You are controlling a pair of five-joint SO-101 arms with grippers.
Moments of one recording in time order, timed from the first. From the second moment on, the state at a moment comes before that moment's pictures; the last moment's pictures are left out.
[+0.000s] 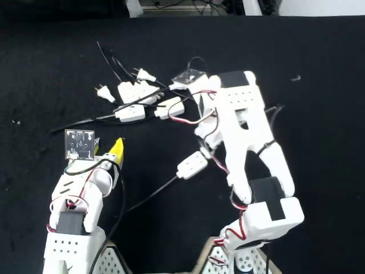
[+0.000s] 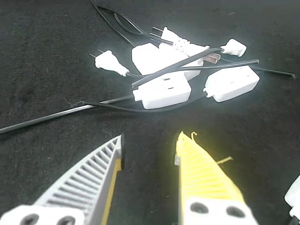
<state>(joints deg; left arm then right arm) -1.0 -99.4 95.6 37.1 0.1 -10.4 6.3 3.8 93.1 32.7</state>
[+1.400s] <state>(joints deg) -2.4 -99.4 95.6 37.1 0.1 -11.8 12.9 4.3 92.0 29.1</state>
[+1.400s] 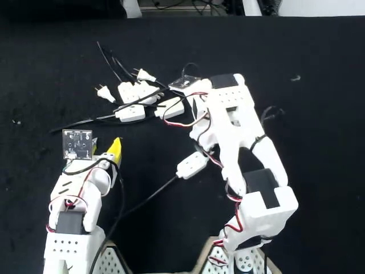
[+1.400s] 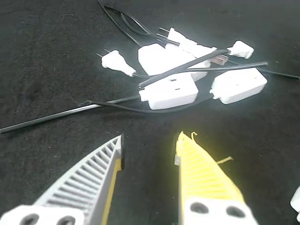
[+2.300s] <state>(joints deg) -8.4 -99.4 95.6 37.3 0.3 -19.6 13.8 3.3 92.0 27.4</state>
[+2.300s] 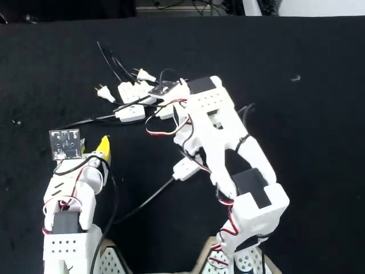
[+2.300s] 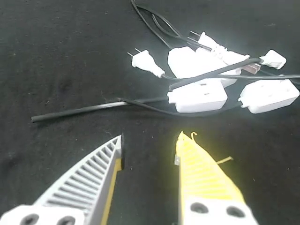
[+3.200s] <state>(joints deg) 3.0 -99.4 95.9 40.9 0.3 -21.6 17.4 2.3 88.5 23.4</state>
